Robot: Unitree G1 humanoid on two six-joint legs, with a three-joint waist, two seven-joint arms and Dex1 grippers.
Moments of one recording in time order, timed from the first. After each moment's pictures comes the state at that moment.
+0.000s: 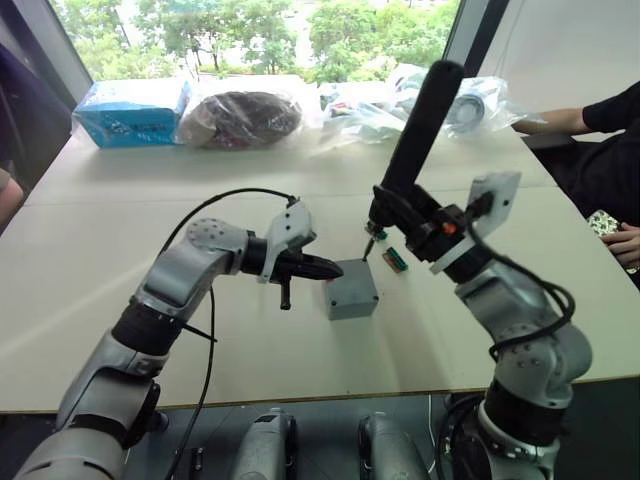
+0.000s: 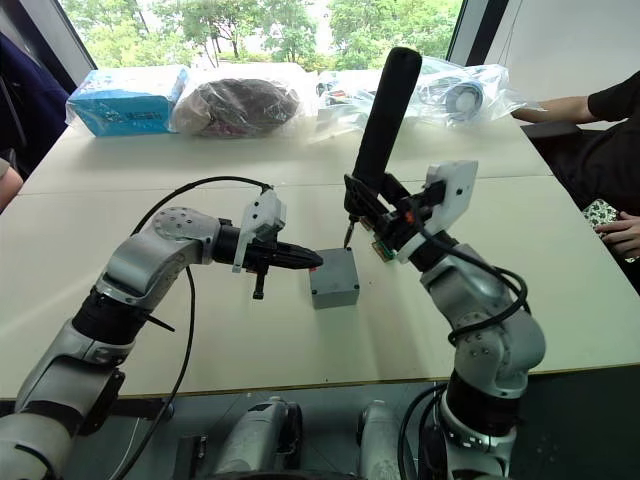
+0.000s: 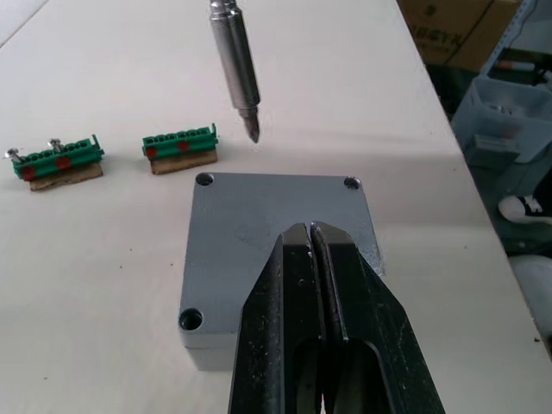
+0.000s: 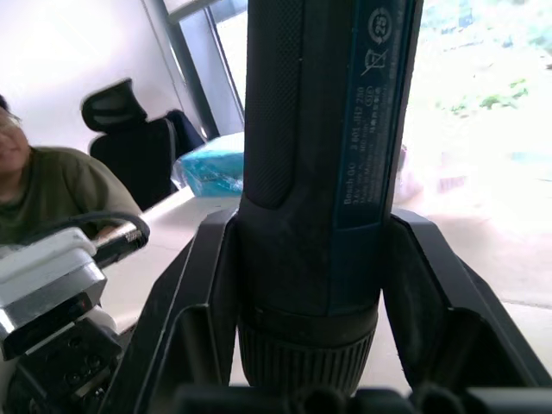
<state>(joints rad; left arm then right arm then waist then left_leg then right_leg) -0.72 0.54 -0.35 -0.03 -0.35 0.59 -1.15 -0.32 -0.10 -0.19 -0.61 0.51 0.77 0.38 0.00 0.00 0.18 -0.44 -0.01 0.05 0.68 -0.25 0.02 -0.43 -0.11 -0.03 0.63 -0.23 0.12</state>
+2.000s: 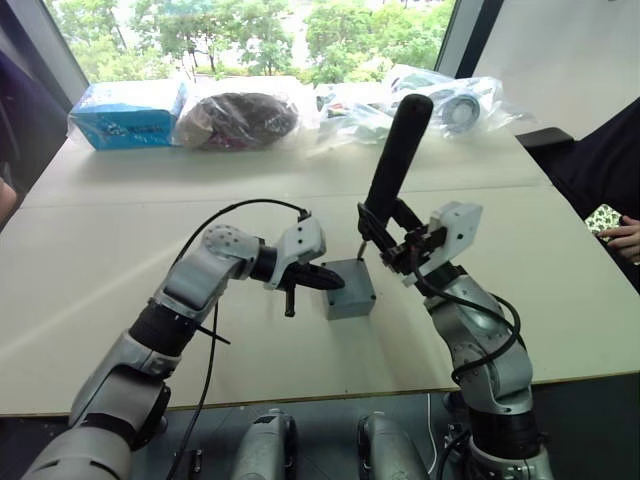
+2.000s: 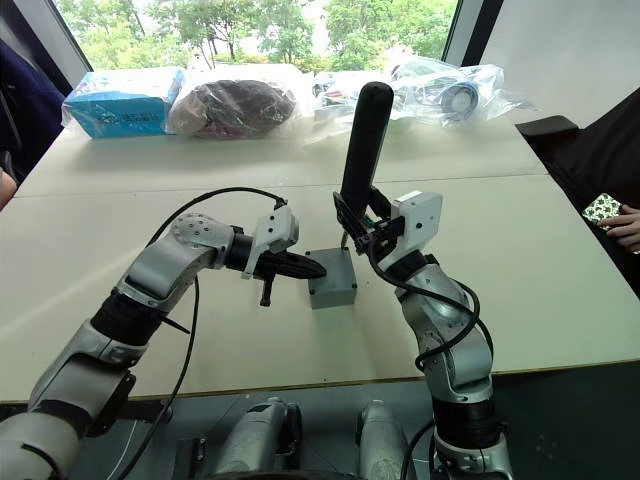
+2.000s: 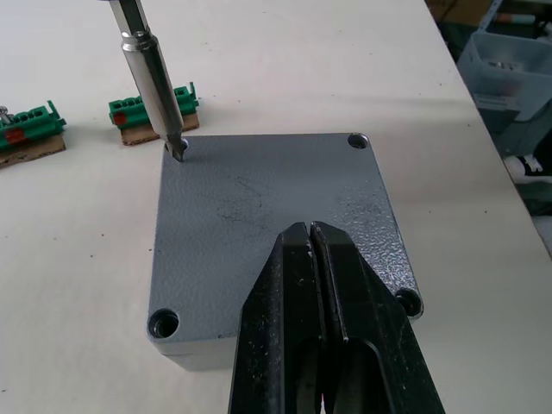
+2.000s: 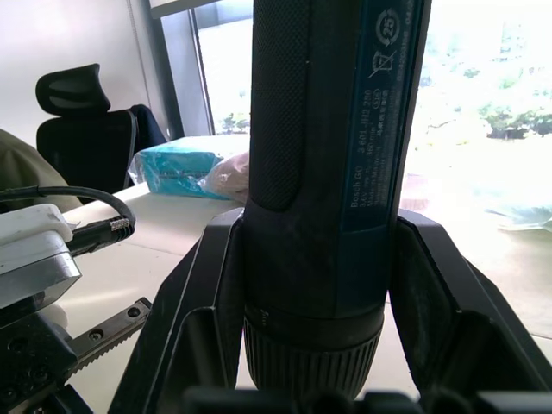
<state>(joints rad) -0.71 0.50 -0.37 0.02 -0.25 0.54 -1.18 -0.22 -0.16 0.01 -0.45 0.36 0.33 0.33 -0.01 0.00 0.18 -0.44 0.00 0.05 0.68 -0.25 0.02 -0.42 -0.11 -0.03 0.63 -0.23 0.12</state>
